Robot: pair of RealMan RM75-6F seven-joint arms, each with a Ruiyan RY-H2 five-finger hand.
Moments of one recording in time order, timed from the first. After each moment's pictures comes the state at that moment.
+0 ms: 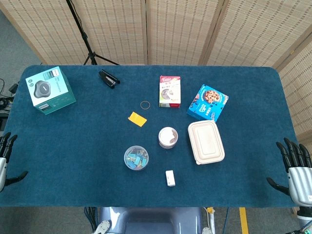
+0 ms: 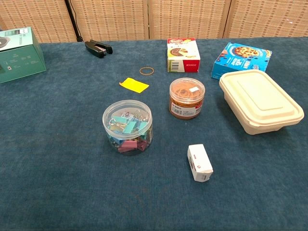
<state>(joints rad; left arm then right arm) -0.05 -1.07 -0.05 -1.71 1.44 1.50 0.12 0.01 -1.08 0.06 -1.67 -1.59 1.62 -0.08</state>
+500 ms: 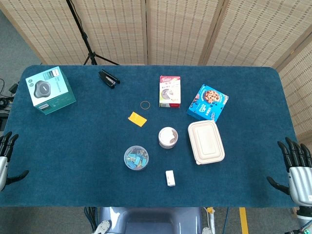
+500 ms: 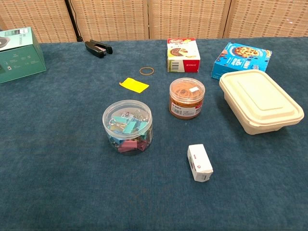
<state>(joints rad) -0.06 -1.08 -0.05 -1.69 1.43 1.49 0.11 0.00 -1.08 0.07 -1.68 -1.58 1.63 -0.08</state>
